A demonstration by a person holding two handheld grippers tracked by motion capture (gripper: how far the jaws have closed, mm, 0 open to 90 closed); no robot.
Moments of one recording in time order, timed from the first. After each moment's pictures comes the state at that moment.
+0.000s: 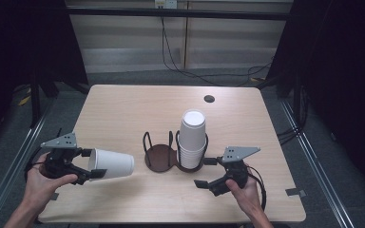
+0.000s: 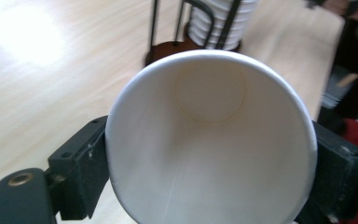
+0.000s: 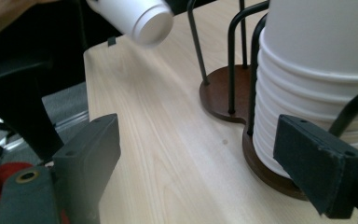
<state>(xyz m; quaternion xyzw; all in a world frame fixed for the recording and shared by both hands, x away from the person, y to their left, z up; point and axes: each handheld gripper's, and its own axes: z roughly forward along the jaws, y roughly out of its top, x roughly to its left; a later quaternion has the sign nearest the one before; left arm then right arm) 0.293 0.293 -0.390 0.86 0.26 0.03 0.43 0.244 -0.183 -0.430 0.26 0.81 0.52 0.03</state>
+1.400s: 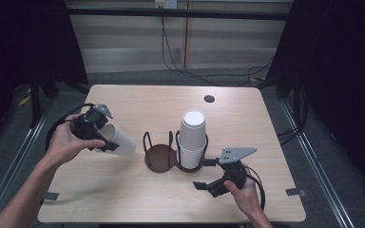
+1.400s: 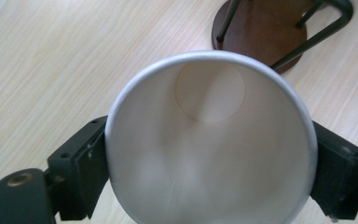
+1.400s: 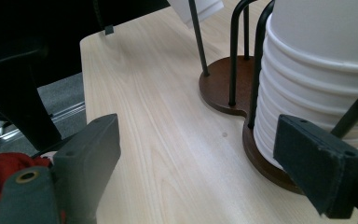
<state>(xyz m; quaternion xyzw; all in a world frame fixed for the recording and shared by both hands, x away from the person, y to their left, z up) 0.380 0.221 -0.359 0.95 0.25 0.06 0.20 0.245 -0.180 -0.434 0.26 0.82 0.51 0.03</state>
